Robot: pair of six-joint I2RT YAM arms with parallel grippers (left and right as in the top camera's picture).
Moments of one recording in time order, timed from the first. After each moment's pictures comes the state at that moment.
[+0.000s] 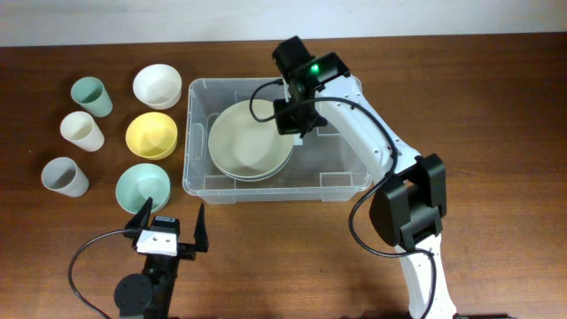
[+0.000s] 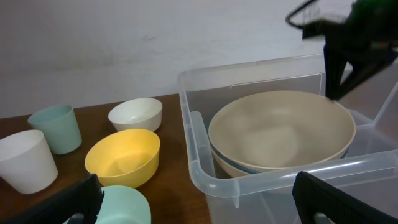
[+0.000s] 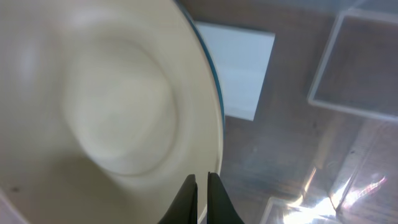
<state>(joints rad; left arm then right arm) 0.03 0.01 0.01 -0.06 0.15 0.09 0.49 2.30 2.17 -1.23 -0.11 0.33</state>
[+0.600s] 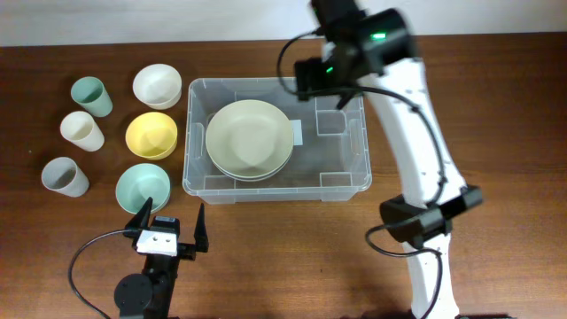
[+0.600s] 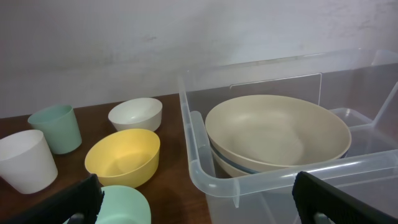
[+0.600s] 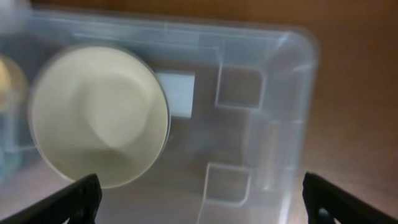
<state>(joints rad) 0.03 0.01 0.01 -0.06 0.15 0.09 0.41 2.29 2.83 -1.69 0.04 0.31</state>
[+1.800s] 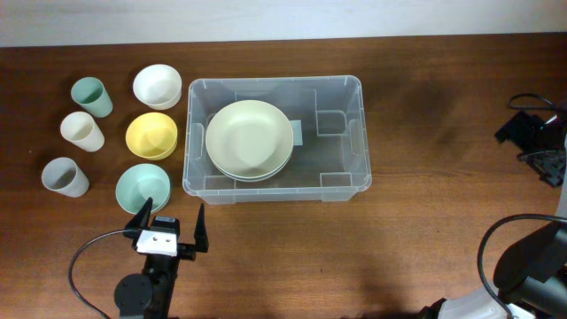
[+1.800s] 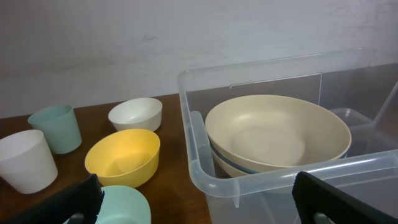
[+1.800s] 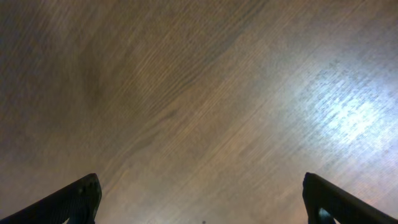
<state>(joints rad) 0.03 0.01 0.01 -0.06 0.15 0.09 -0.54 1.78 1.64 -1.19 0.04 0.35</state>
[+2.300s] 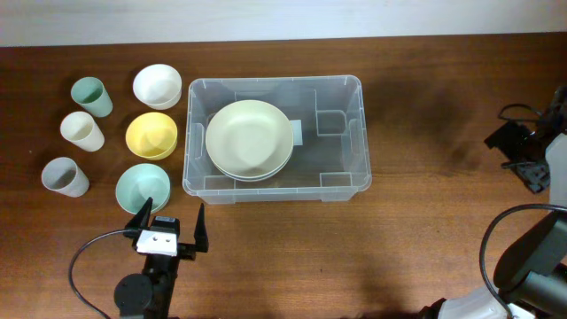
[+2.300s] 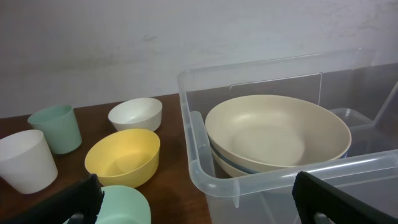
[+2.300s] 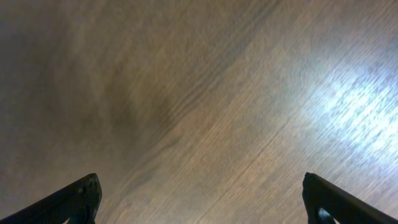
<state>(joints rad) 0.03 0.01 0.01 -0.06 0.15 0.09 -0.54 1.78 1.43 -0.94 0.04 0.43</state>
